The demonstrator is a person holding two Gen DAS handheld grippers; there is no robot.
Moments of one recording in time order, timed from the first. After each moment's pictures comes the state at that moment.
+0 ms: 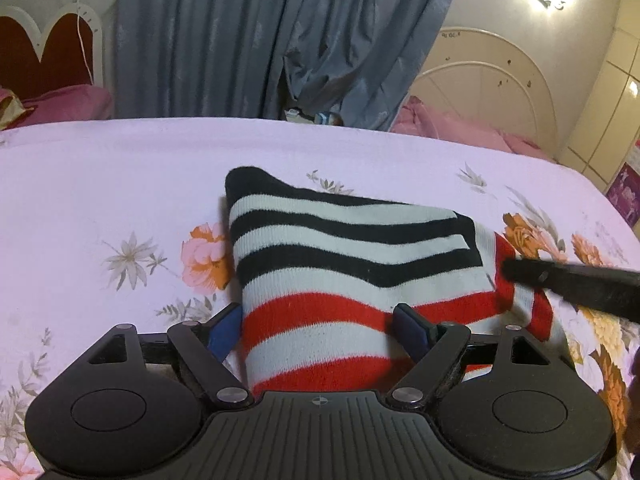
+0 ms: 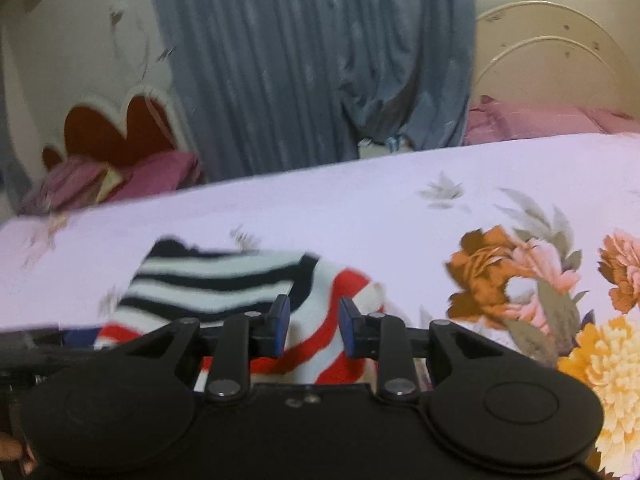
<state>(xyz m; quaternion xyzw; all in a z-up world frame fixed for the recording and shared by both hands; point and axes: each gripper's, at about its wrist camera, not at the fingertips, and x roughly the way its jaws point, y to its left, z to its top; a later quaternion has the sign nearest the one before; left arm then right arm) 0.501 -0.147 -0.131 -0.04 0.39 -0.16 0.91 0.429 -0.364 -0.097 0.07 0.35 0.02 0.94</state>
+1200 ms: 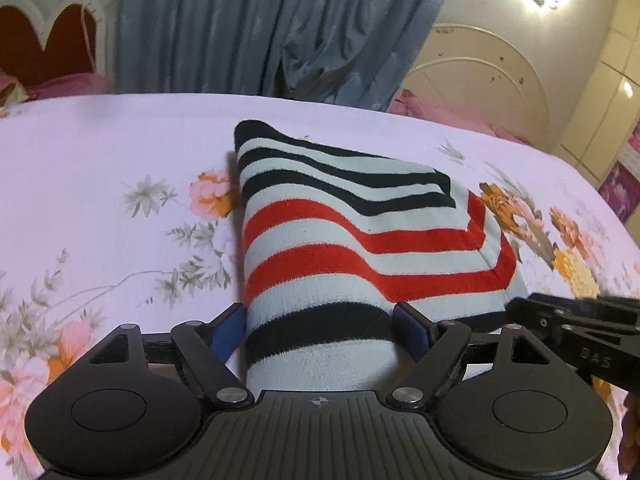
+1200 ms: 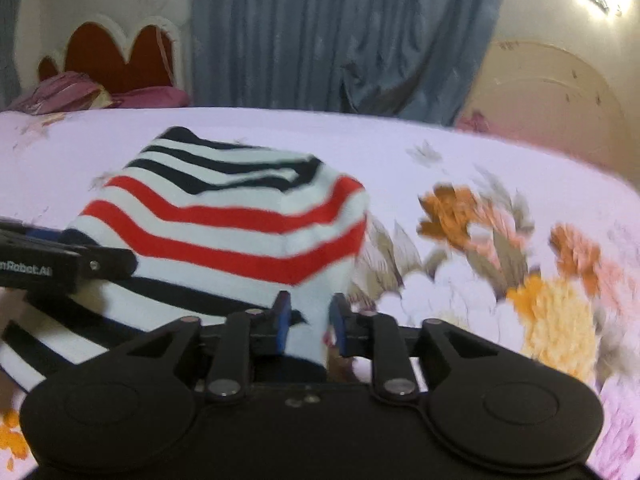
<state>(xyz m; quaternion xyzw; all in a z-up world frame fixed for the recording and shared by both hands) 0.439 -0.134 -0.132 -0.05 0.39 -0.17 0.90 0.357 -0.345 -0.116 0.00 0.37 -0.01 0.93</state>
